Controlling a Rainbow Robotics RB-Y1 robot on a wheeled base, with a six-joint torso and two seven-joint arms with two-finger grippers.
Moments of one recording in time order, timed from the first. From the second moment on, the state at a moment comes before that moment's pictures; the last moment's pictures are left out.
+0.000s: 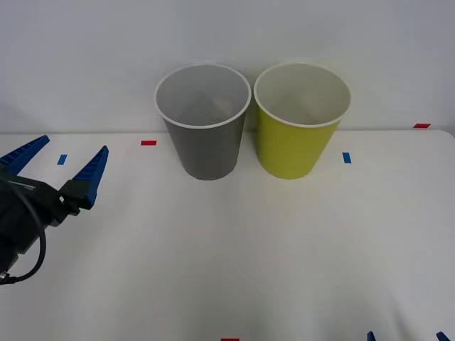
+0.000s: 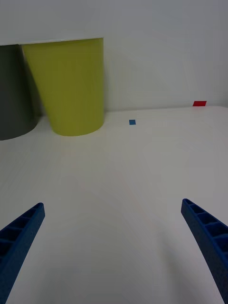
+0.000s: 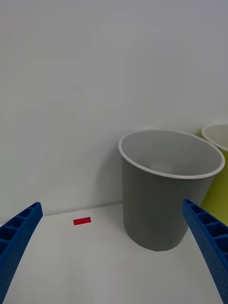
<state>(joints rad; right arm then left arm) 1.12 -0.35 0.27 -1.95 -0.17 -0.75 1.54 0.48 0.37 0.19 -2.49 1.01 0.46 -2.00</state>
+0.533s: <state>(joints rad) 1.12 -0.35 0.27 -1.95 -0.17 -0.75 1.54 0.53 0.39 0.17 -2.44 1.10 0.42 -2.10</state>
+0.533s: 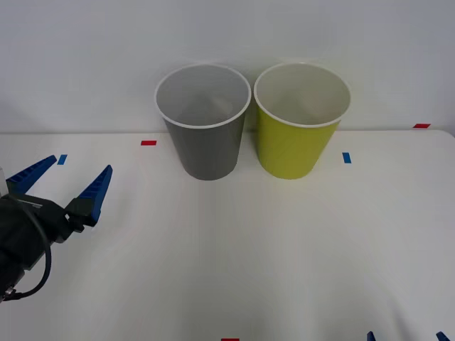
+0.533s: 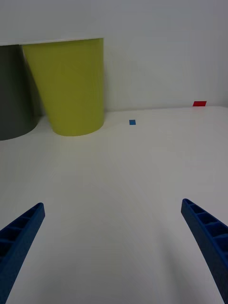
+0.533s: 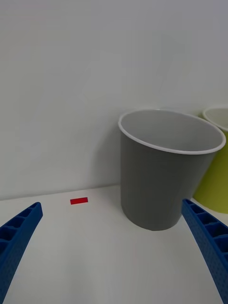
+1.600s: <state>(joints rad) 1.12 -0.35 0.27 -1.95 -0.17 -0.75 1.54 0.76 0.50 0.02 -2.41 0.66 0.03 -1.69</state>
